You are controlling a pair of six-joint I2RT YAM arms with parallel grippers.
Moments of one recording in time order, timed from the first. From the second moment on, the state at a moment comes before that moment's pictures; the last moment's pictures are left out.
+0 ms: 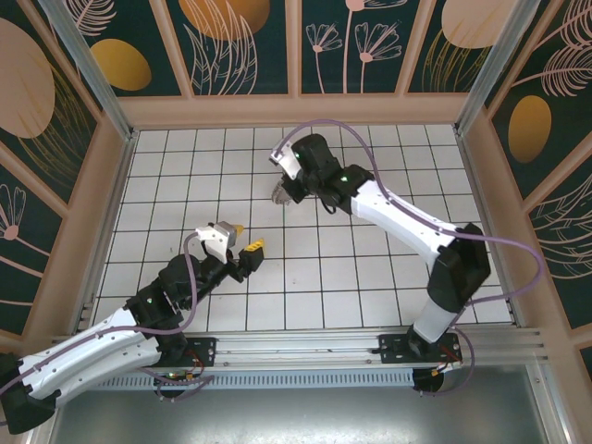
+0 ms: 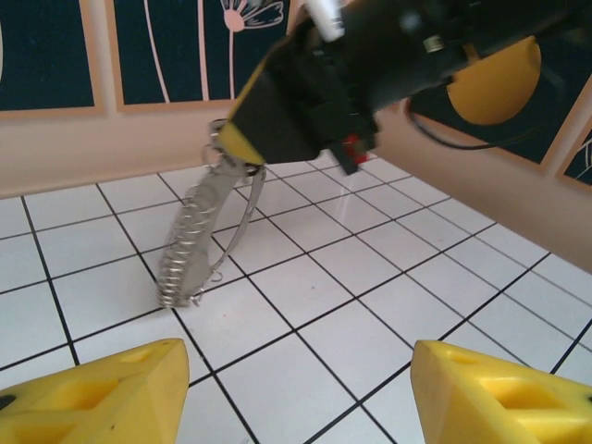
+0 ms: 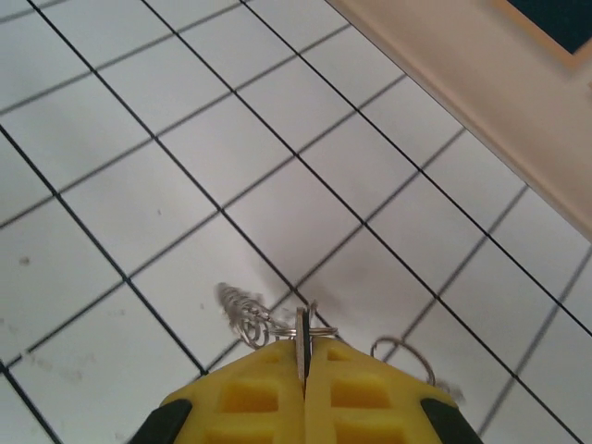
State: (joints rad) left arm -0.96 0.57 0.41 0.04 -0.27 -0.23; right arm 0.78 1.71 1.54 -0.49 0.06 -0.23
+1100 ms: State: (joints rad) left arm -0.96 0.58 0.40 0.07 -0.27 -0.24; right arm 0.77 1.60 0.80 -0.11 -0.18 0.22
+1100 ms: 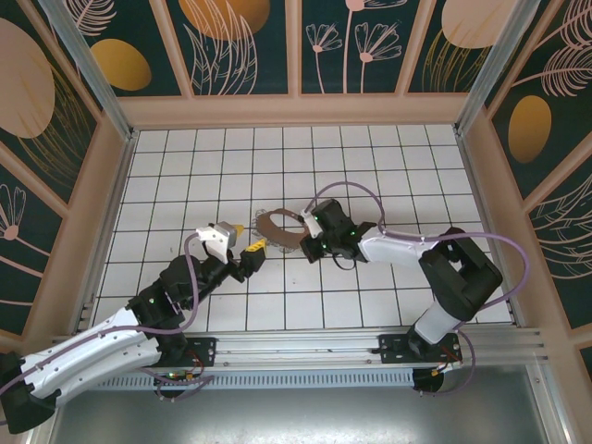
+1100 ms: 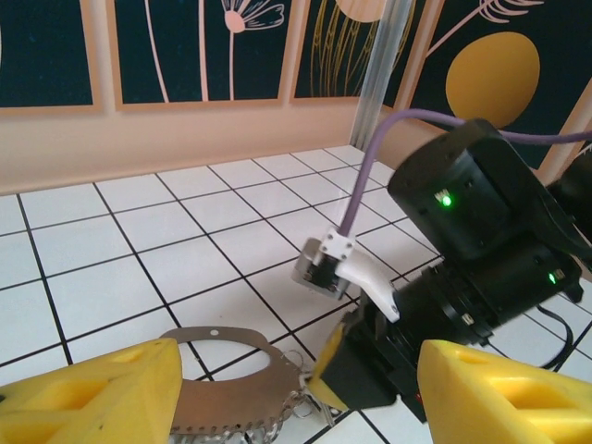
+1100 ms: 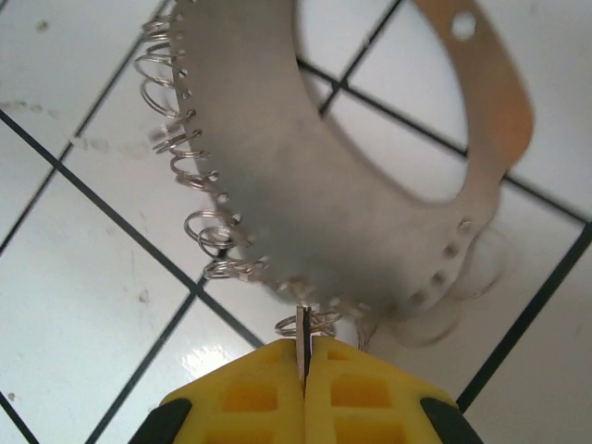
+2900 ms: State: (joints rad) left arm -0.38 0.96 0.39 0.27 -0.71 -0.20; right arm -0.04 1.05 0.17 0.67 -0.04 0.17
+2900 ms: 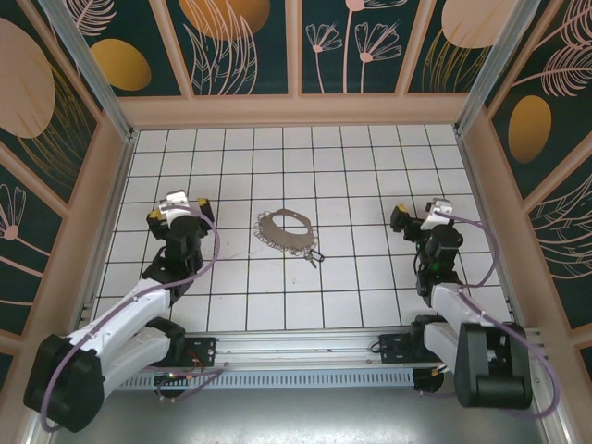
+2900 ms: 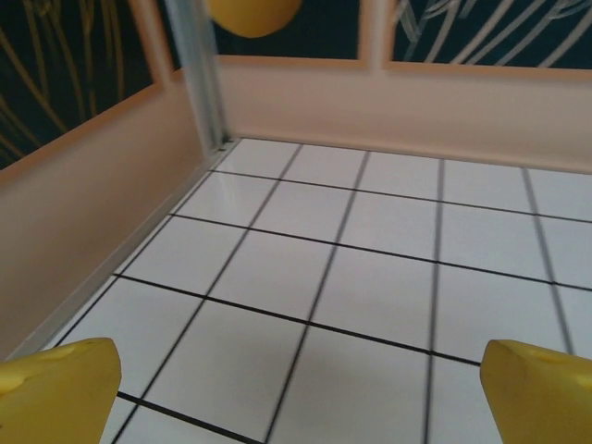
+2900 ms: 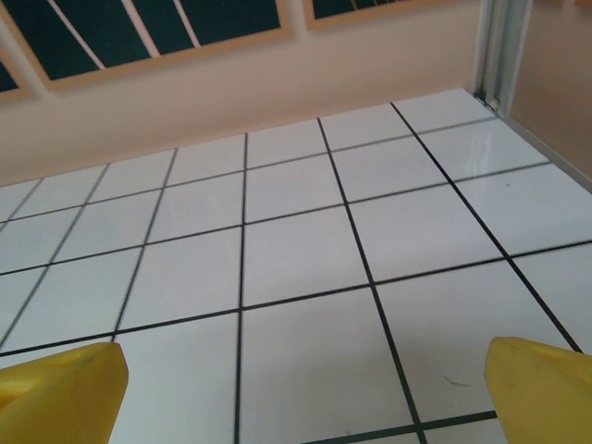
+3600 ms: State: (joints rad) left arm -0.10 1.46 0.29 0.96 -0.33 -0.03; right arm -0.09 1.54 0.09 1.33 0.01 0.20
